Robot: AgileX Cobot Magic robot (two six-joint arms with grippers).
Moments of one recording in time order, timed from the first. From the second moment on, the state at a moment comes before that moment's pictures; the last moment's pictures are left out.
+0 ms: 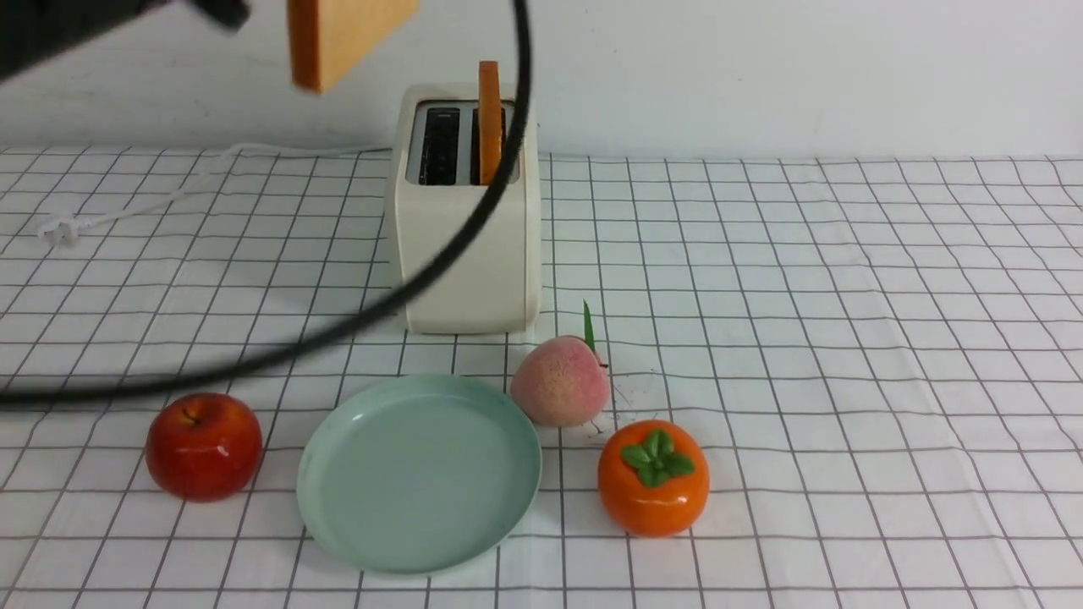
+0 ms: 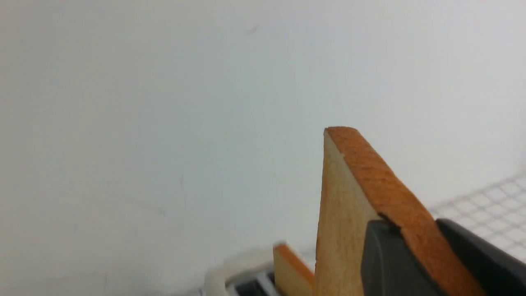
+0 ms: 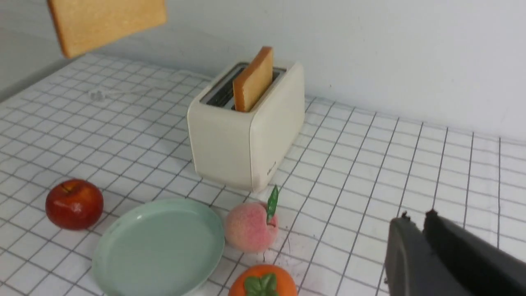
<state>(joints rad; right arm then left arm) 0.44 0.71 -1.00 0.04 0.65 0.06 -0.38 1.17 -1.06 -0.95 -0.05 1.04</state>
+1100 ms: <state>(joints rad) 0.44 0.71 -1.00 0.08 0.73 0.01 -0.49 1.17 -0.92 0.14 0.58 0.07</state>
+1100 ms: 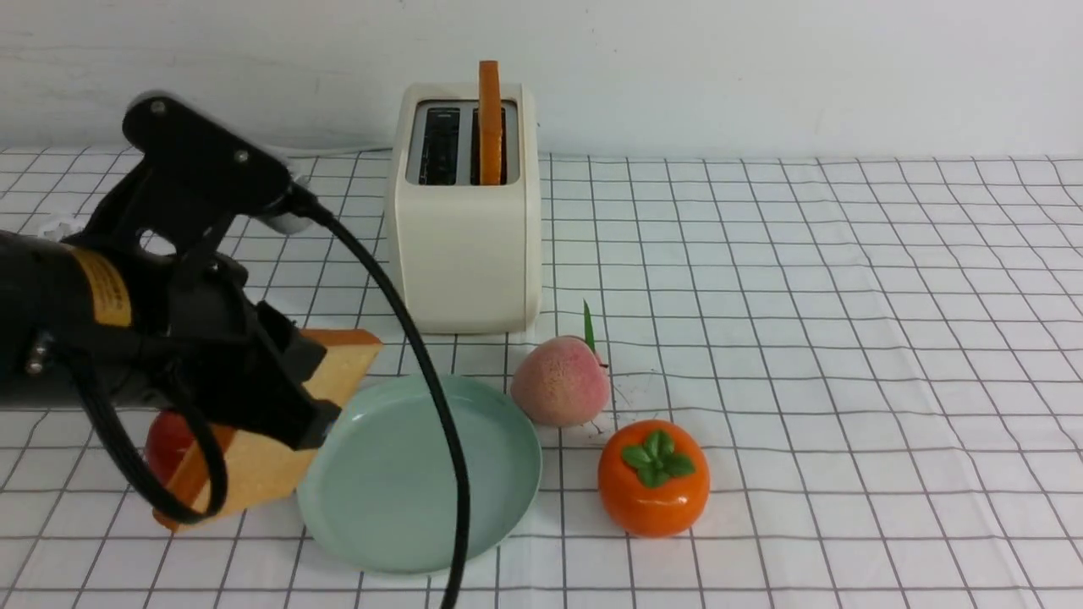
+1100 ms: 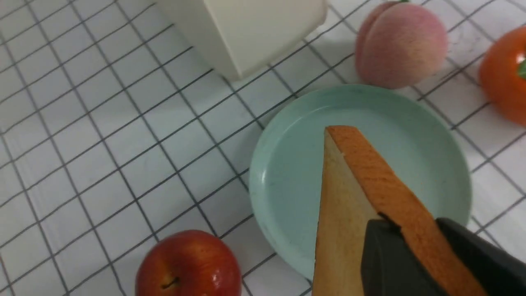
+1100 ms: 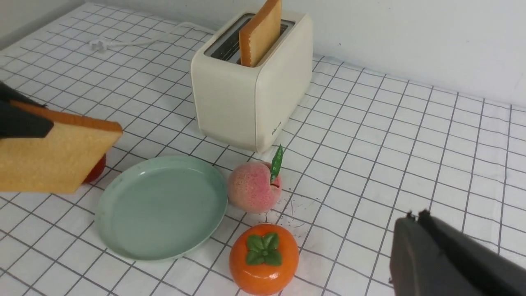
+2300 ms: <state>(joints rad) 0.44 0.71 -1.00 0.10 0.82 0.01 -0.63 1.62 -0.92 1.22 0.24 -0.77</state>
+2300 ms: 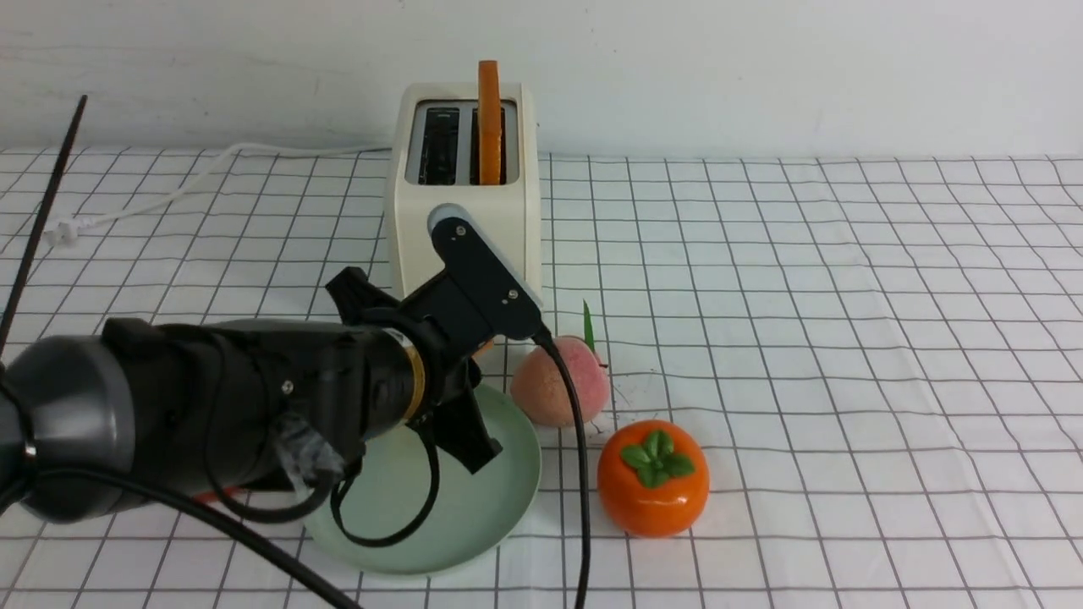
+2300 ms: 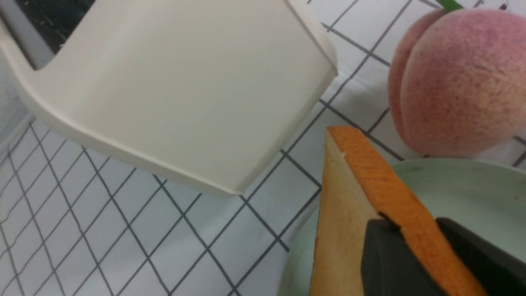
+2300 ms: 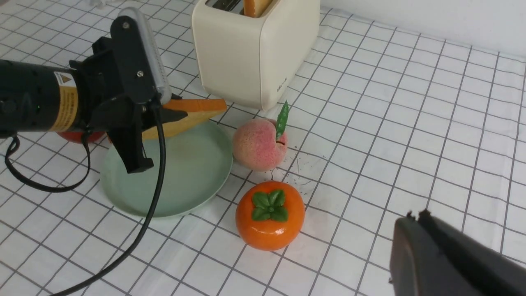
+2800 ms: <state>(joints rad) 0.44 0.71 -1.00 0.10 0.84 -0.01 -0.63 1.60 -0.93 0.82 0.34 -0.77</state>
